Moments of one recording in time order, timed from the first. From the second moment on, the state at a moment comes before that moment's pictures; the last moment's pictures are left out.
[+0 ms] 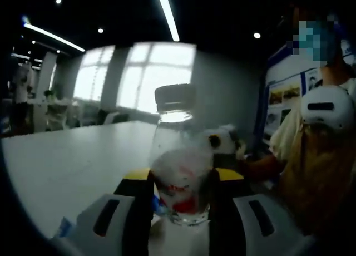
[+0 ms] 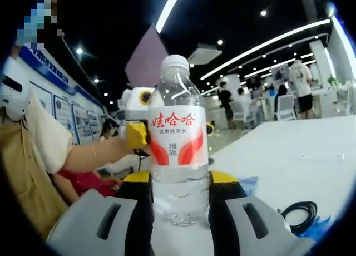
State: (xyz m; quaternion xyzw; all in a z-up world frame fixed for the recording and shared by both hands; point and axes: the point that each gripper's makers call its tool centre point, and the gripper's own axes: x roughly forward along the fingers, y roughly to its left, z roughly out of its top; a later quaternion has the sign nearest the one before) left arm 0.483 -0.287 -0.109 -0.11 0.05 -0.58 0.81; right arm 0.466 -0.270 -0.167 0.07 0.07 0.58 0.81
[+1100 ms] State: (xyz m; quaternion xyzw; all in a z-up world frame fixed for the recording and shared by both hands) left arm 0.537 -0.272 -0.117 -0.23 0.08 -0.23 0.94; right arm 0.523 -0.302 -0.153 0.01 0.04 0.37 0.93
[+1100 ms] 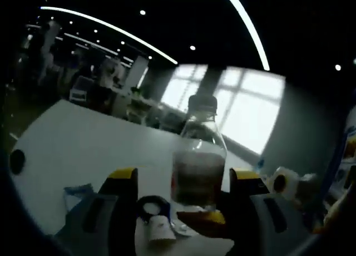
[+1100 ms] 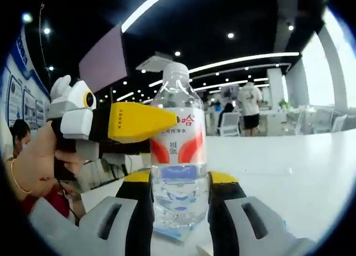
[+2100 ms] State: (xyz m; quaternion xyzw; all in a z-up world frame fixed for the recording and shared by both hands) left arm 0.541 -0.283 -0.127 -0.17 0.10 -0.21 0.96; right arm 0.520 -0.289 -0.164 -0.03 0.05 0.35 0.93
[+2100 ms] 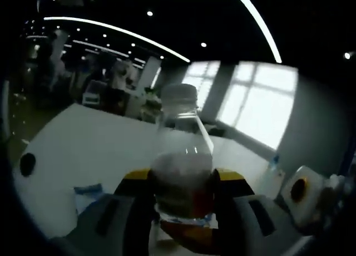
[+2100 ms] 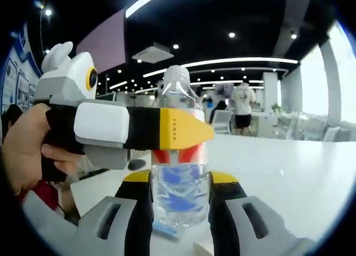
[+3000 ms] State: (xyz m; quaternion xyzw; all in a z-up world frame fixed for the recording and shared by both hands) left arm 0.528 -0.293 -0.113 -0.12 0.08 -0.36 0.92; right arm 0.505 -0.280 -0.158 0.04 0.09 0.47 0.88
